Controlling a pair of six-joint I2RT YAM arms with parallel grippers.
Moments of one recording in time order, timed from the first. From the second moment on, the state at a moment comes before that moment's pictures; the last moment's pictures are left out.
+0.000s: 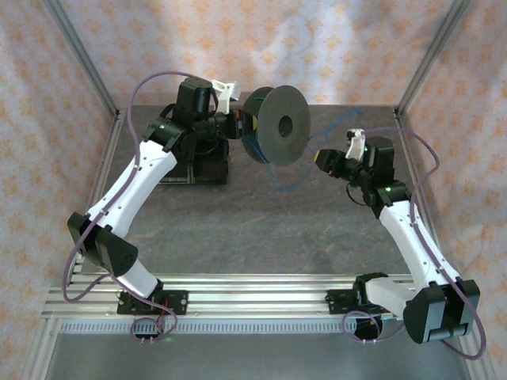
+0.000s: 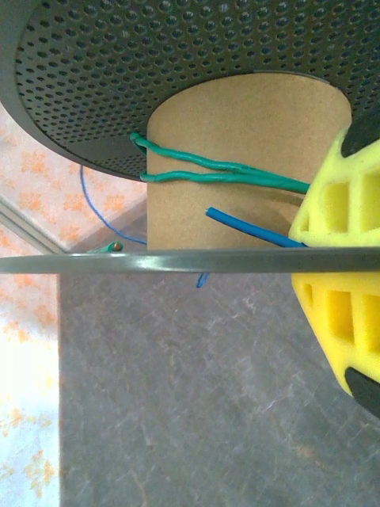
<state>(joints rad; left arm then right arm) -0.42 1.61 1.76 -0.64 0.48 -0.44 0.14 1.09 0.92 -0.29 -0.46 0.46</state>
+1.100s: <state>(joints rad) -0.37 1.66 1.81 -0.64 0.68 -0.67 0.20 1.23 0.73 0.19 -0.53 0.41</state>
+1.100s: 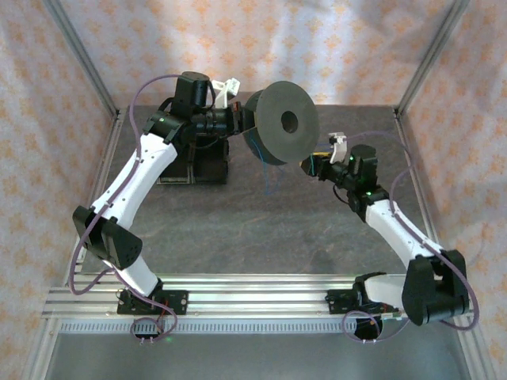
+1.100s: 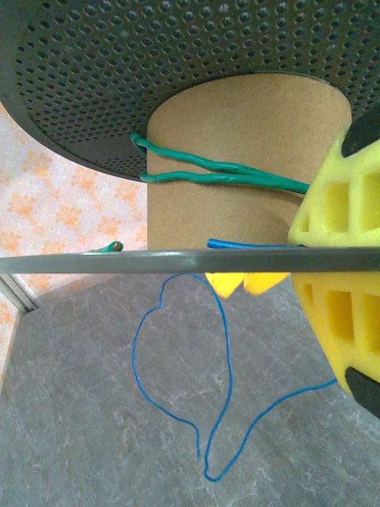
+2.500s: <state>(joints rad) -0.45 1.67 1.86 -0.61 0.60 -0.76 0.29 1.64 0.67 1.01 -0.38 0.88</state>
